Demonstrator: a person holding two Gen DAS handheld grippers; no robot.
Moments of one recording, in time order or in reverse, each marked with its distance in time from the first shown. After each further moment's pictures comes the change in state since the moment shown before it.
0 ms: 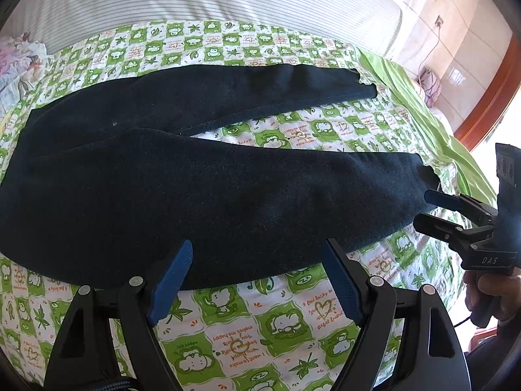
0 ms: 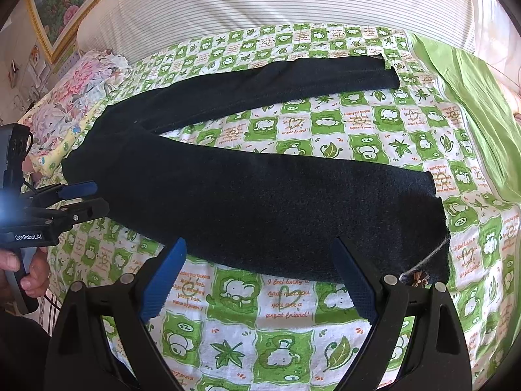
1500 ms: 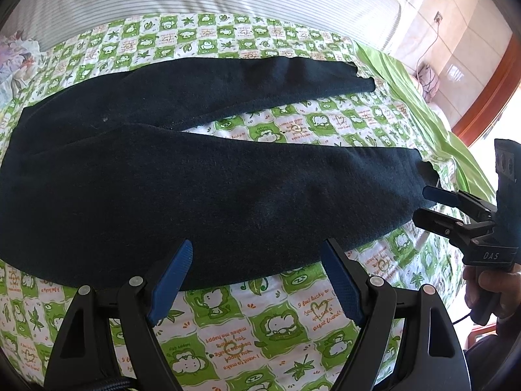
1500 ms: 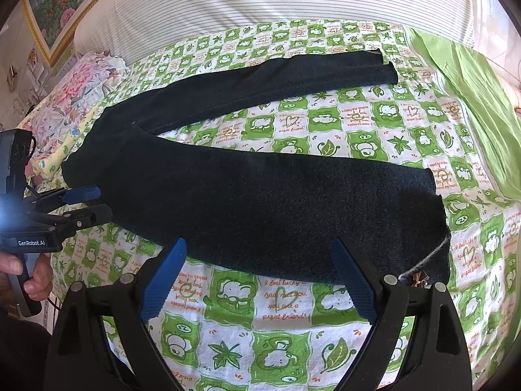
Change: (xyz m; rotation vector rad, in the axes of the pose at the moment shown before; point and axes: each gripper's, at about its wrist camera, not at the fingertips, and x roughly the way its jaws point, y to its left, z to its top) left arm 0.009 -0.003 0.002 0.003 0.031 -0.018; right arm 0.002 -0.002 0.000 0.017 0.021 0.014
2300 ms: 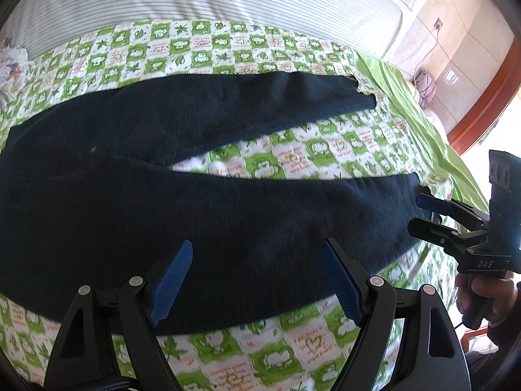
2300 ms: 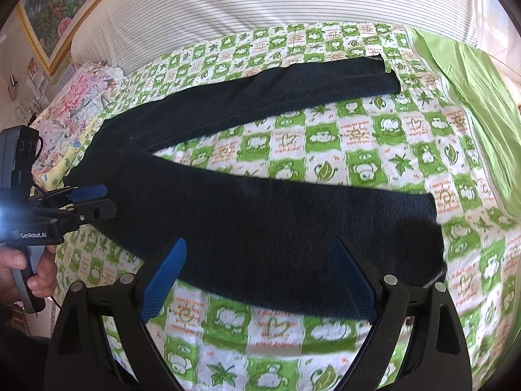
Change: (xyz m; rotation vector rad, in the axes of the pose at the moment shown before) left arm 0.008 0.004 0.045 -0.007 0.001 -0.036; right arm 0.005 -0.010 0.027 0.023 -0.006 0.026
